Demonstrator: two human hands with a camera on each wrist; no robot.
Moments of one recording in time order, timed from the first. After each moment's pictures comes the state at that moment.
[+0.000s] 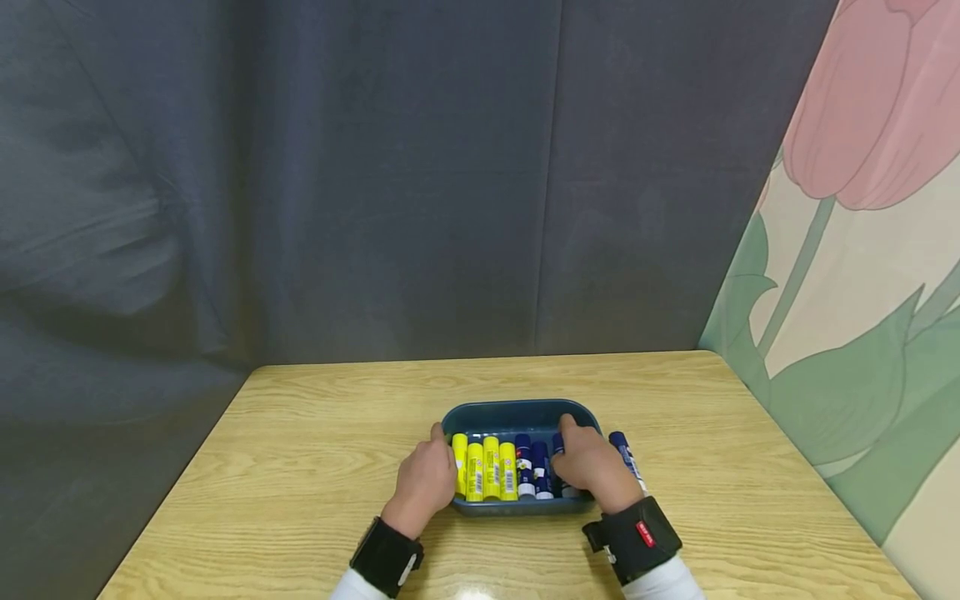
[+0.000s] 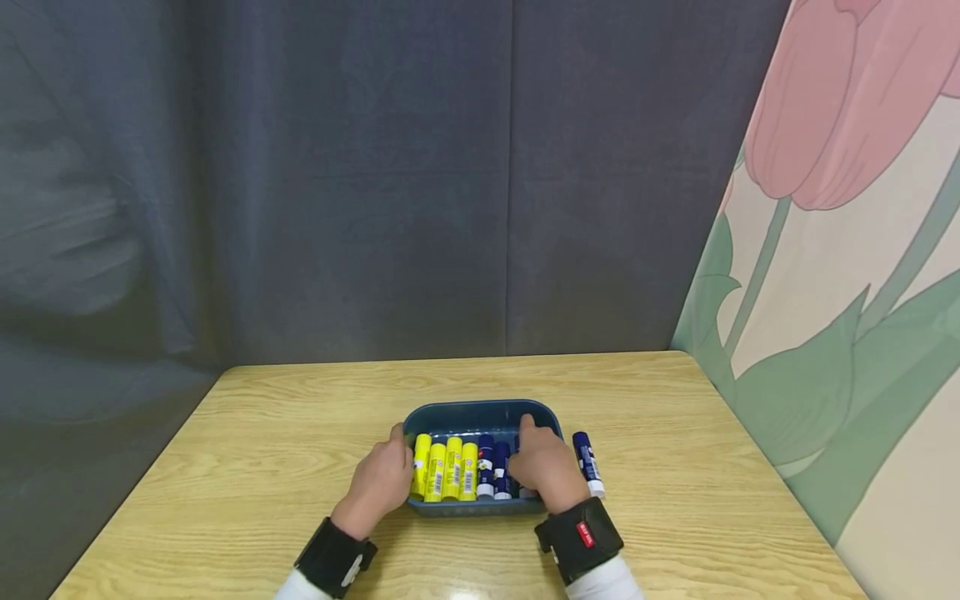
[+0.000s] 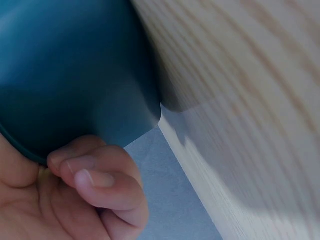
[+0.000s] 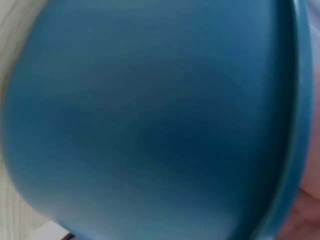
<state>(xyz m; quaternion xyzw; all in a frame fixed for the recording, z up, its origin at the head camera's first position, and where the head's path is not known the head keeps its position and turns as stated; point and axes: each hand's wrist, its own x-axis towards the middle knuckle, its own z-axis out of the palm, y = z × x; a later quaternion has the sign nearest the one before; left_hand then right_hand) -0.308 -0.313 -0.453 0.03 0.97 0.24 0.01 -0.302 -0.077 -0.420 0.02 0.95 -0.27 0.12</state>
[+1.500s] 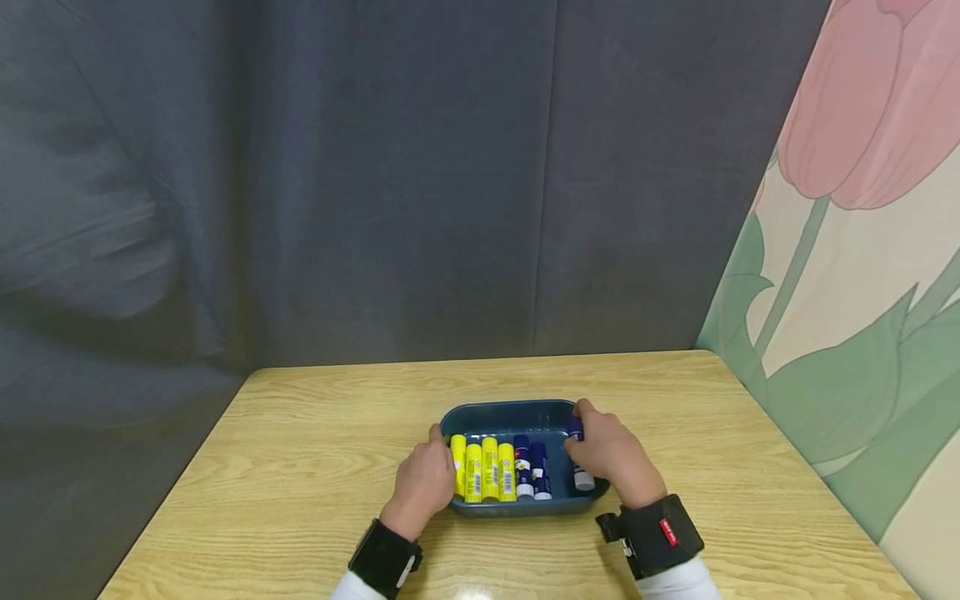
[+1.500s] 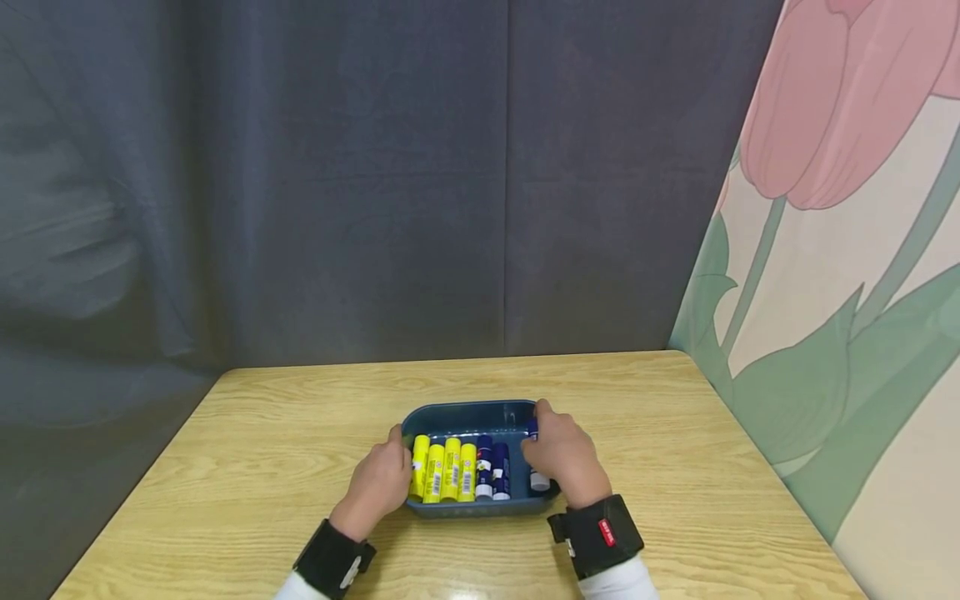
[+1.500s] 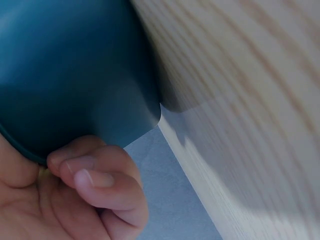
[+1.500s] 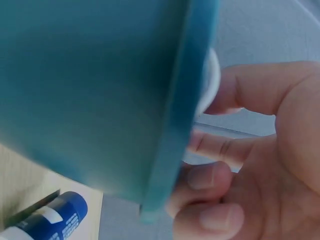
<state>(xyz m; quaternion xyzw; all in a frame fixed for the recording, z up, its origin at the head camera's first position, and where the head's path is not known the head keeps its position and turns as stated) -0.307 -0.314 -0.454 0.04 0.97 0.24 0.00 -0.304 -0.055 -0.405 0.02 0.96 -0.27 0.07</state>
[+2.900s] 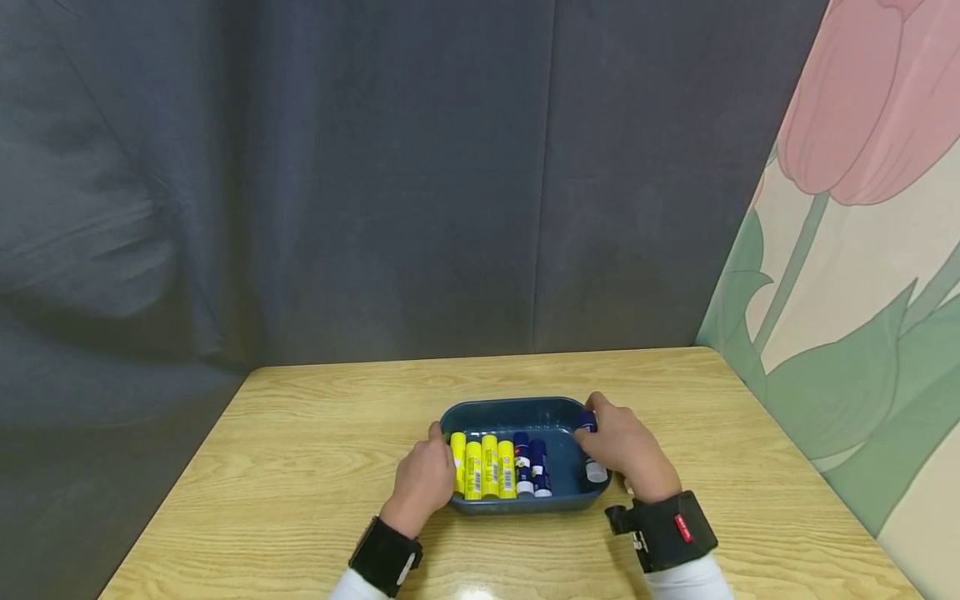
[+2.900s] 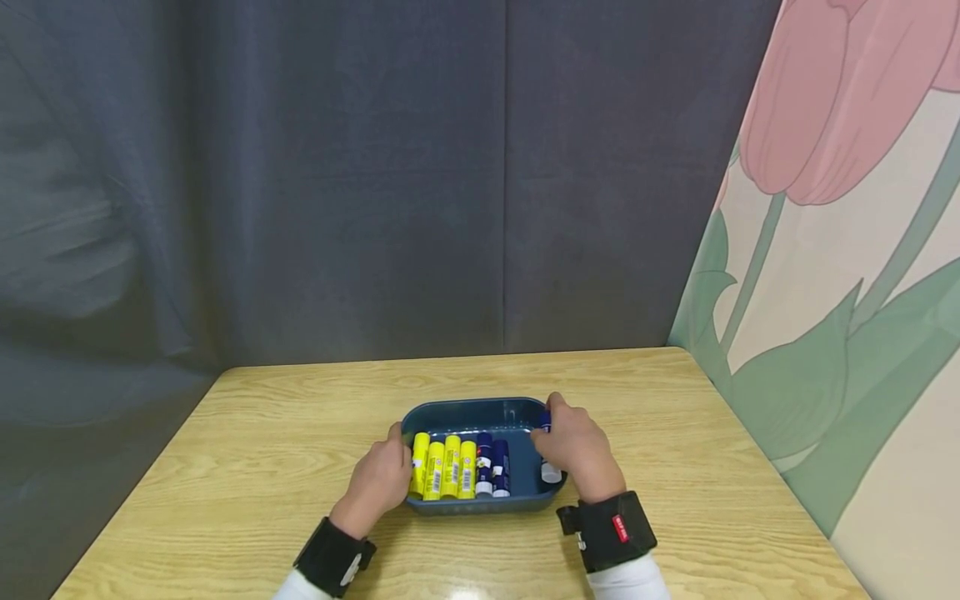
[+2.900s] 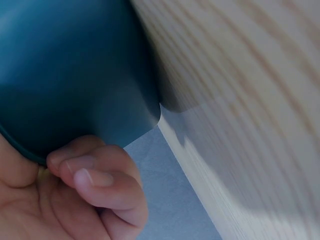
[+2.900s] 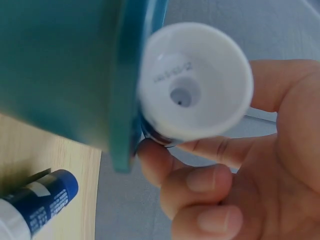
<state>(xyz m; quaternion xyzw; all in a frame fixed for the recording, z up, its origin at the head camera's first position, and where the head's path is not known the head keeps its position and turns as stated) -0.306 -0.316 -0.453 0.04 0.97 0.25 0.00 -0.303 -0.038 -0.397 0.02 0.96 -0.28 0.06</state>
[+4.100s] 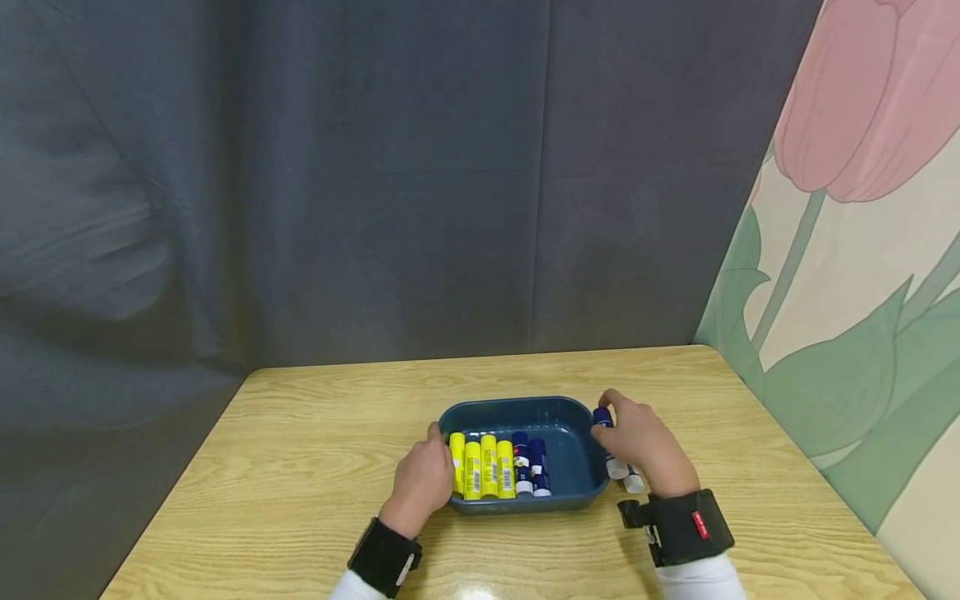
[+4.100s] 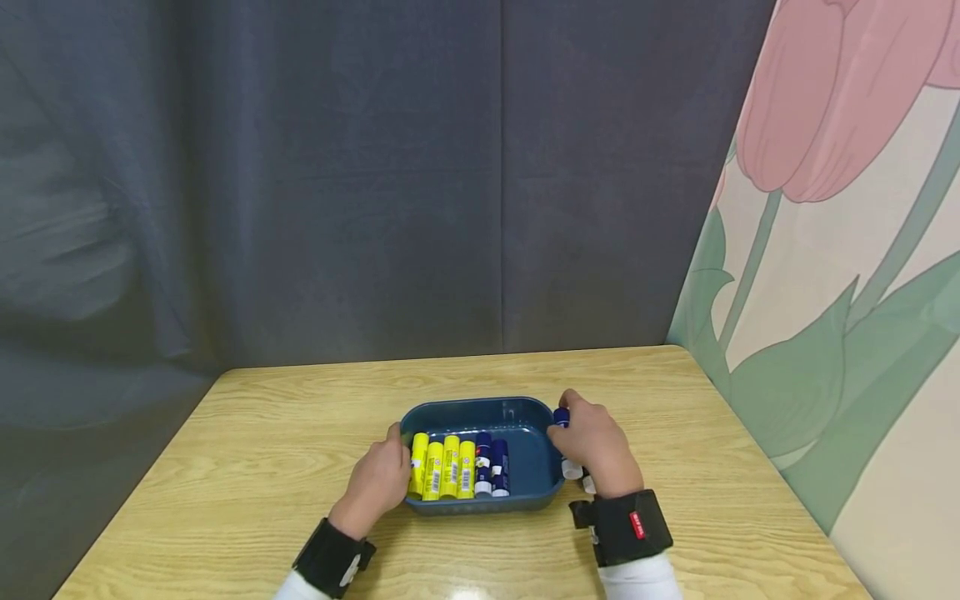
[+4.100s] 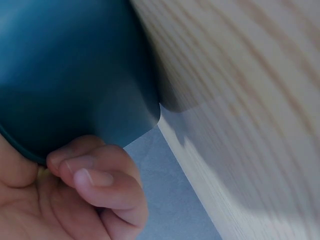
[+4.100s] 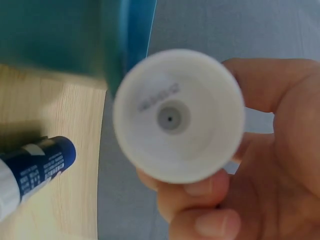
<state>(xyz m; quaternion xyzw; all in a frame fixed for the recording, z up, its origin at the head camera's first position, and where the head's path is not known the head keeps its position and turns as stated) -0.306 -0.316 -0.453 0.04 0.97 0.25 0.00 -0.300 -0.017 -0.390 0.03 0.96 -0.28 0.07</state>
